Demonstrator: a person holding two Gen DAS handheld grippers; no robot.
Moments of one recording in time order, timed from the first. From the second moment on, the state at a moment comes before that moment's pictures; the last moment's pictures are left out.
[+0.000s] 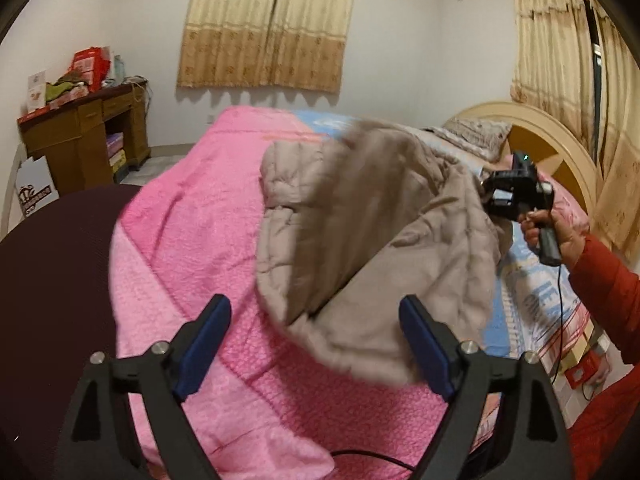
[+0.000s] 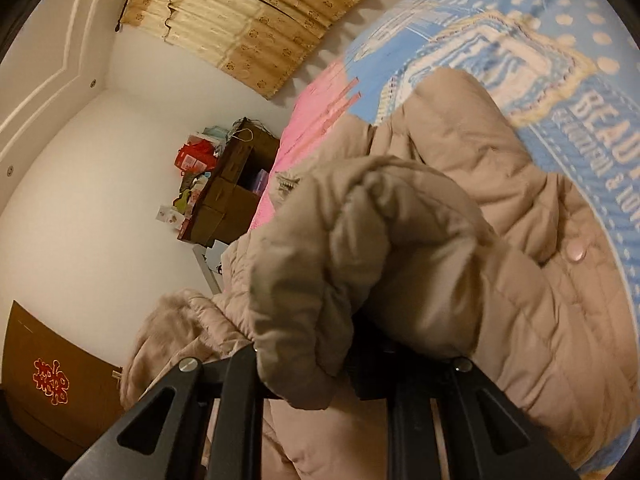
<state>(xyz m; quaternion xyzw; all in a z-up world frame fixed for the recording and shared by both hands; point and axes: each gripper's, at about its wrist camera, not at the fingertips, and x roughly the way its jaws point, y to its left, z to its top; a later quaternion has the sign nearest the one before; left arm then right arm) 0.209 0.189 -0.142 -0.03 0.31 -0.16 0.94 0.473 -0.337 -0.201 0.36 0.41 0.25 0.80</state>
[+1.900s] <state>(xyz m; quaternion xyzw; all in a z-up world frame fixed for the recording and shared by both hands) 0.421 0.108 -0.177 -0.14 0.37 -0.12 0.91 0.664 -0.206 -0.187 0.12 0.52 0.19 0.82</state>
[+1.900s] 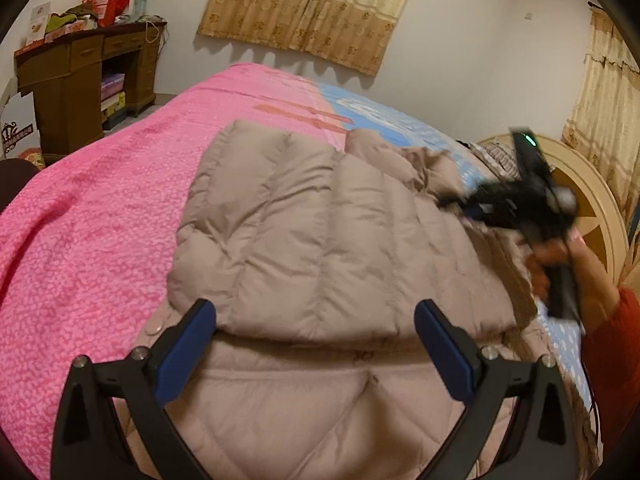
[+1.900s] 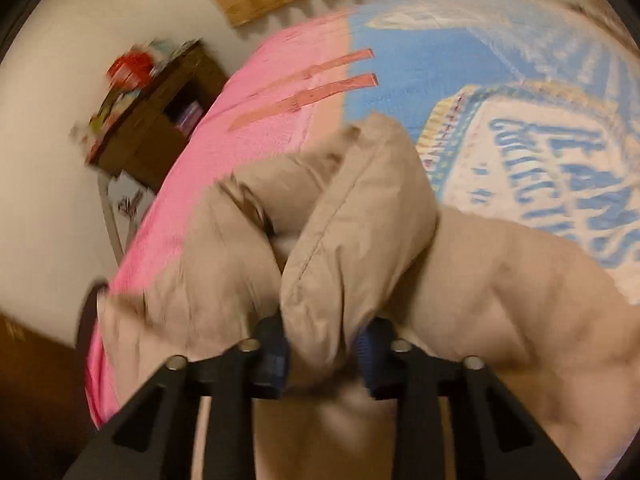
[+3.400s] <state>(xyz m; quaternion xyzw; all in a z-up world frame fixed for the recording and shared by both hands) 0.547 0.028 -0.224 -0.12 0.46 -0.07 0.88 0.597 -0.327 -0.210 0.20 0.48 0.23 0.82</state>
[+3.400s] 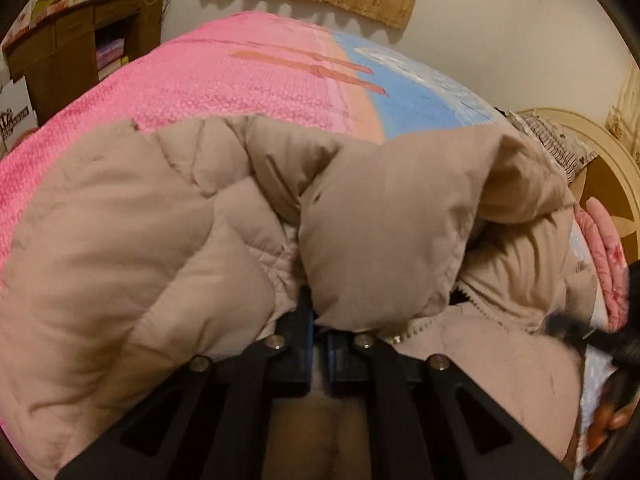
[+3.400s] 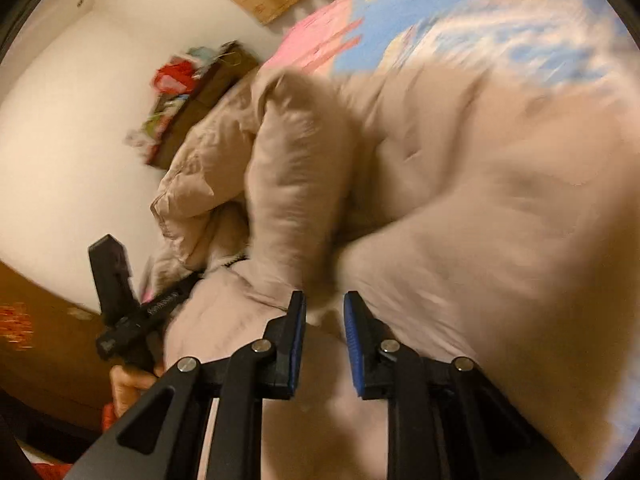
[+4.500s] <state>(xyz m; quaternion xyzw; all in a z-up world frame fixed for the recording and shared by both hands) 0.572 0.011 -0.197 -0.11 0.43 0.03 0.89 0.638 -0.207 -0.243 0.05 0.46 0.26 0.85</state>
